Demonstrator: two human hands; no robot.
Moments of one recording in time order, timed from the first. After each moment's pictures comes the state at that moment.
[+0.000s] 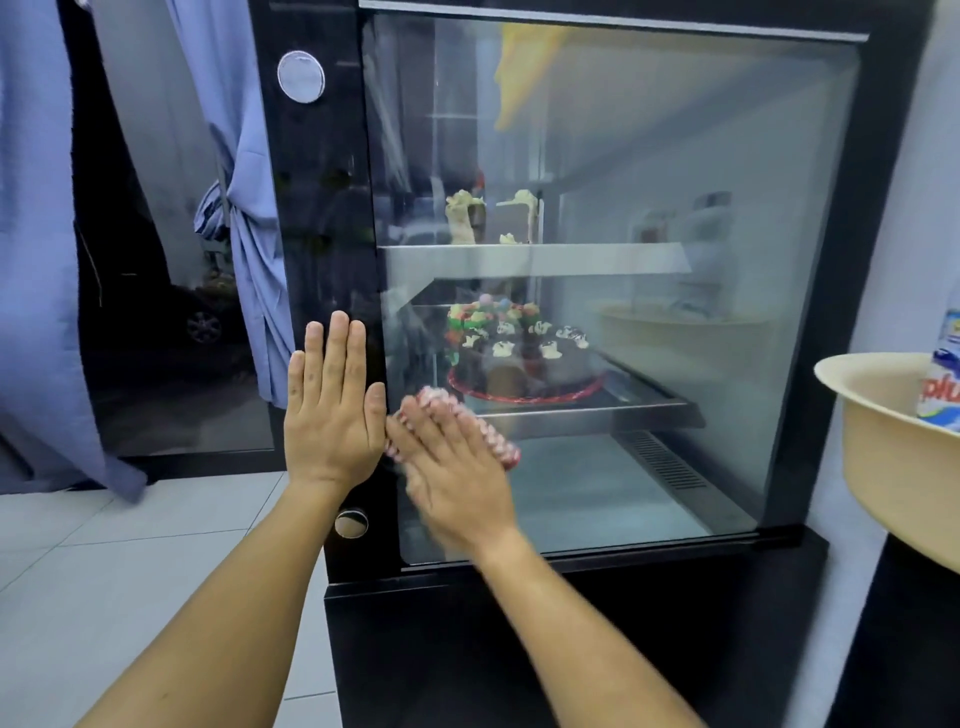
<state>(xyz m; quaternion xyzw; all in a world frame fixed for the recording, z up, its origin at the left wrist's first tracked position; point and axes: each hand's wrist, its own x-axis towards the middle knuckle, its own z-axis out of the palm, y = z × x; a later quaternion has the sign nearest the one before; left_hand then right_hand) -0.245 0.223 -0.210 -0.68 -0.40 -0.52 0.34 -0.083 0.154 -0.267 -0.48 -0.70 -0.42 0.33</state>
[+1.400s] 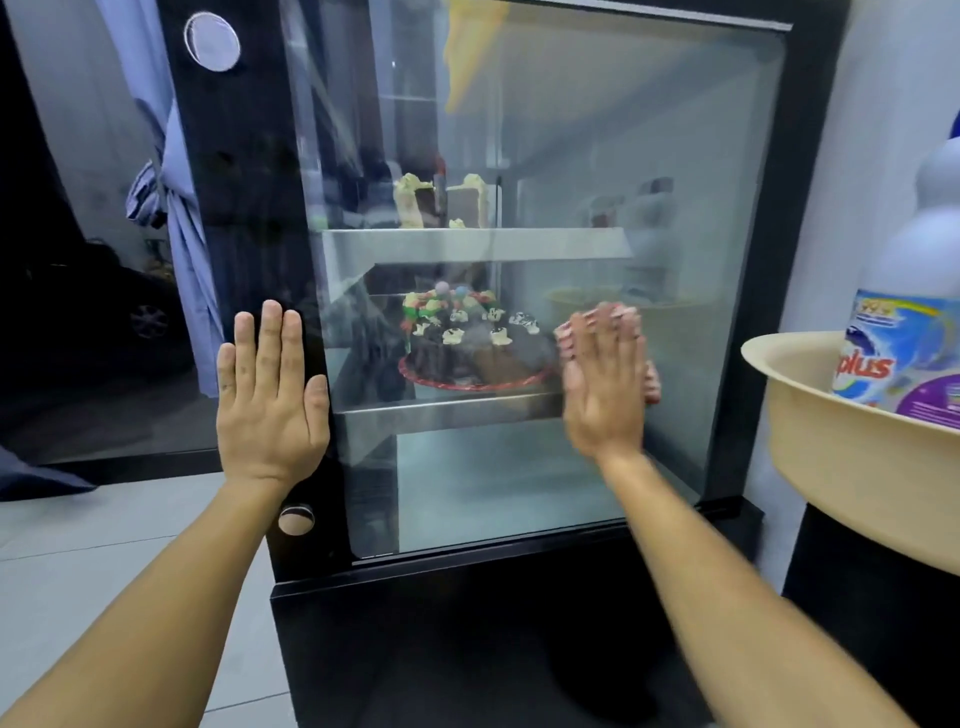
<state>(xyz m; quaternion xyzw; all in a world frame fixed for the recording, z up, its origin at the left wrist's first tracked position) -0.242 0.223 -0.212 -0.68 -0.39 -0.53 0.33 0.117 0.121 -0.215 -0.58 -0.54 -0.40 0.45</state>
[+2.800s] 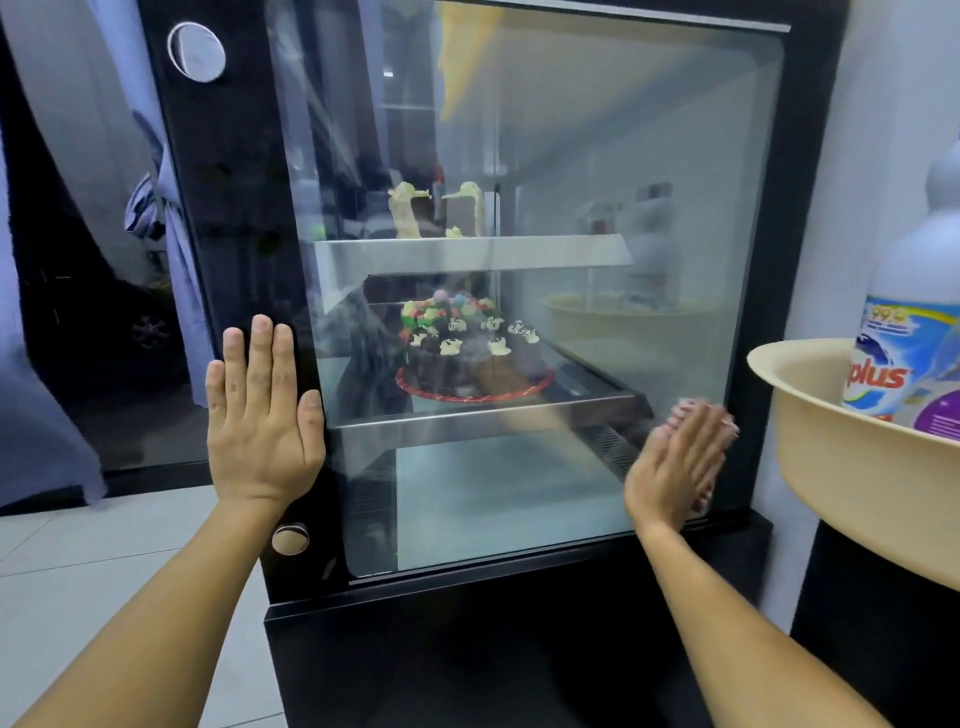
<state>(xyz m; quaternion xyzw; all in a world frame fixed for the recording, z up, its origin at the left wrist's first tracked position) -0.240 0.225 -0.213 -0.66 -0.39 -0.54 0.34 0.166 0.106 -0.299 -0.71 -0.29 -0.21 0.61</state>
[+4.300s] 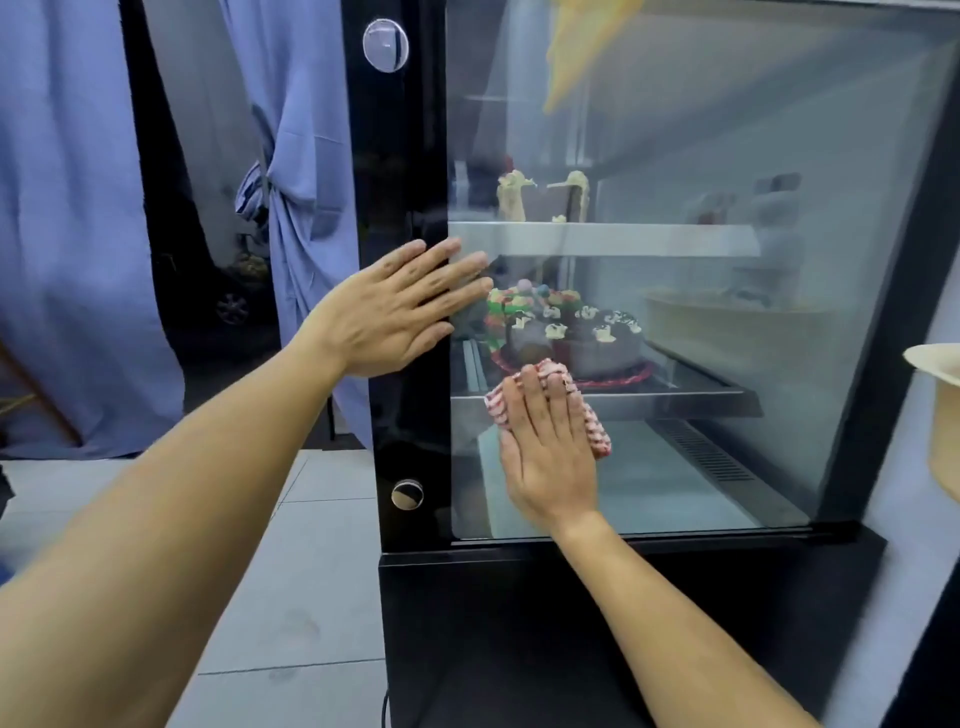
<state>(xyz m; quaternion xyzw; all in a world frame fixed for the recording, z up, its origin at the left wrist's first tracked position) -0.295 0.228 -0.098 -0.78 -0.16 -0.24 0.55 -0.060 0.150 -0.276 -0.56 -0.60 -0.43 0.37</state>
